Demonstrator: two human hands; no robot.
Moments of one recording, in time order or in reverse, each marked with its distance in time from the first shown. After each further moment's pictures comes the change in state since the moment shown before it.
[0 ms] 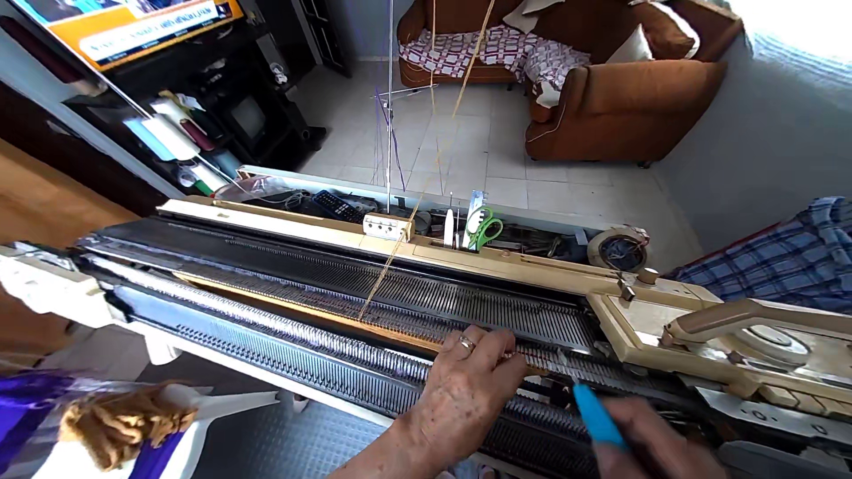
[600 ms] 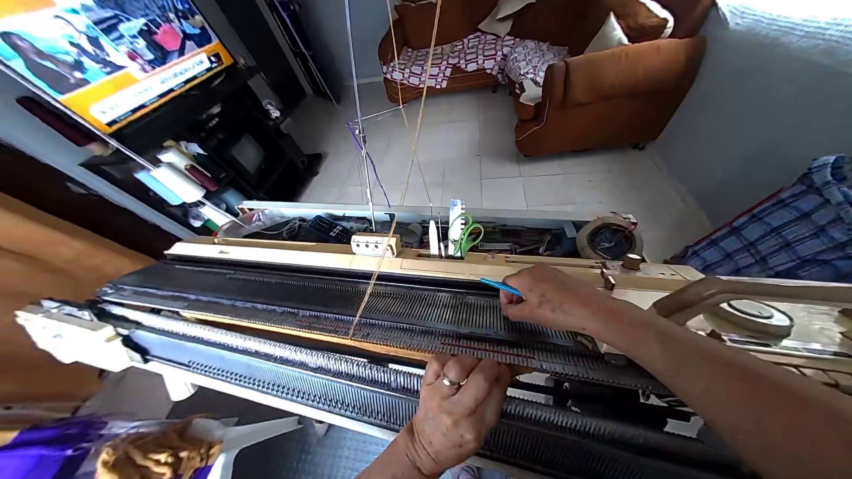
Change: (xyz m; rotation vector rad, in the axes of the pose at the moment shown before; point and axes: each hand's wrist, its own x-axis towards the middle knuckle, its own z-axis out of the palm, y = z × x) left_hand -0.017 -0.004 0.016 0.257 0.218 0.185; right_hand 0.175 0.003 -0.023 -0.591 -0.455 0.146
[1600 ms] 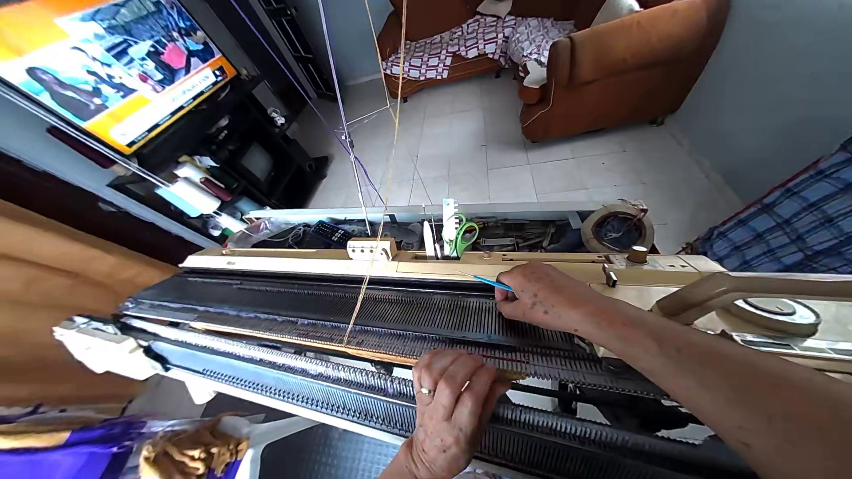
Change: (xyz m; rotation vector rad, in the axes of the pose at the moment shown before) left_hand -0.014 0.007 0.010 -0.104 0.022 -0.187; right_hand 0.007 0.008 0.004 0.035 0.025 -0.009
